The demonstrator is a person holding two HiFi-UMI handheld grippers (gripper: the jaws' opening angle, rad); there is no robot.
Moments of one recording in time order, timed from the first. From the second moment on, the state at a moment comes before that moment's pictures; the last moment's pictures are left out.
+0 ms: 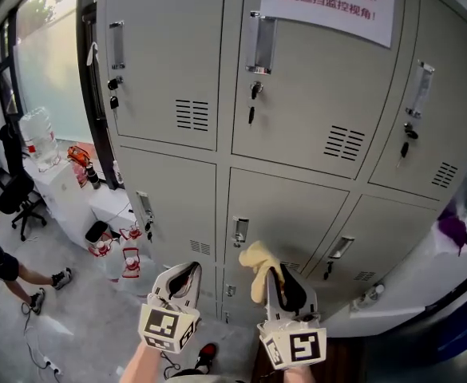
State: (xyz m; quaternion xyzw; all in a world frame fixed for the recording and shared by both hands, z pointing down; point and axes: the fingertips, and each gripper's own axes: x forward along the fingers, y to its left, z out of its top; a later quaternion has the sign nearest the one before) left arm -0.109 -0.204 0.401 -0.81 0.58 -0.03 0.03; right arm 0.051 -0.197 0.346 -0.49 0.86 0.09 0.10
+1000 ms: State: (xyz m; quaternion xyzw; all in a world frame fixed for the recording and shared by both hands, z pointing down) left arm -0.164 -0.264 0.386 -0.80 0.60 -0.04 0.04; right arm -0.037 -0.310 0.245 -0.46 0.87 0.14 0.14
